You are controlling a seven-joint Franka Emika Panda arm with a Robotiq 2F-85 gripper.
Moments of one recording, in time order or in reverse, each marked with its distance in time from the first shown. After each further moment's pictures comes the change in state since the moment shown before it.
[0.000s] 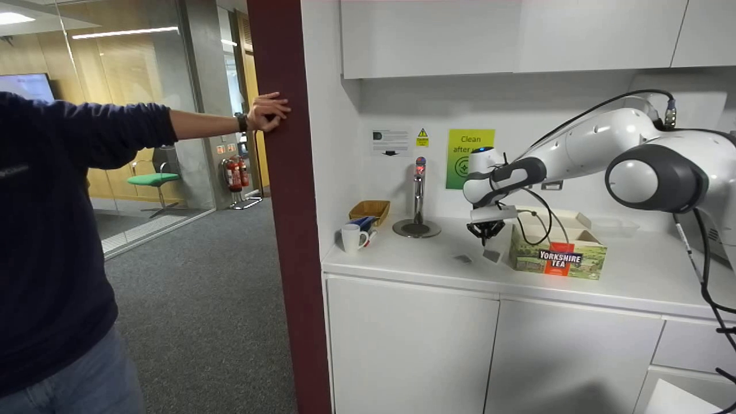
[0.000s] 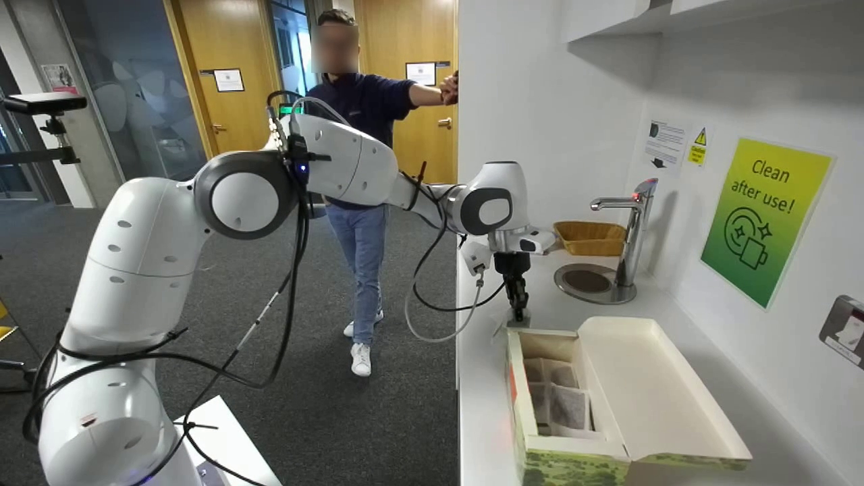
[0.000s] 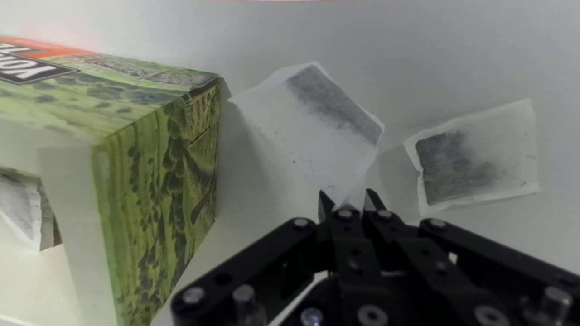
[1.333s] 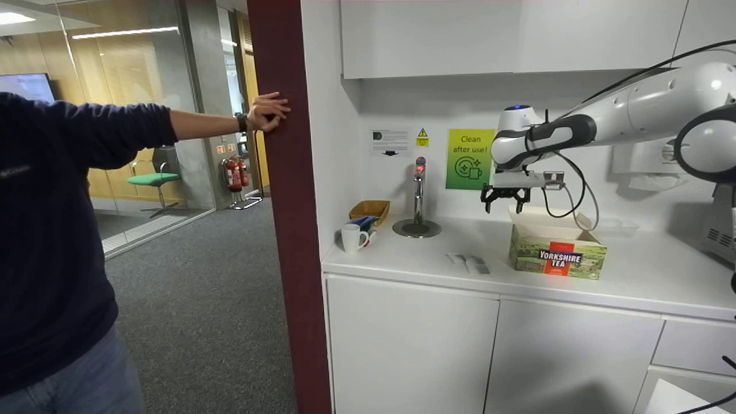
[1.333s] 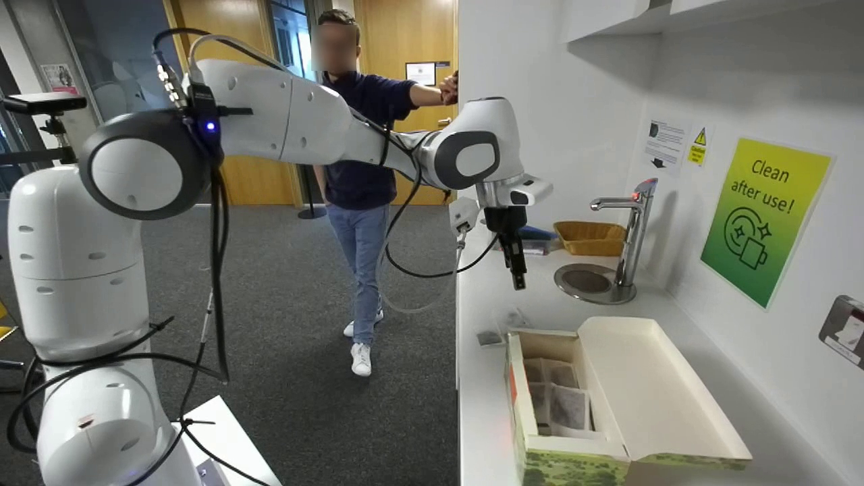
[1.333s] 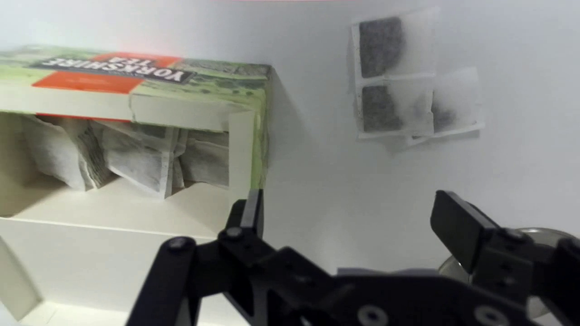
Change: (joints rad) arm -0.023 -0.303 -0.011 -0.150 0.010 -0.025 0.000
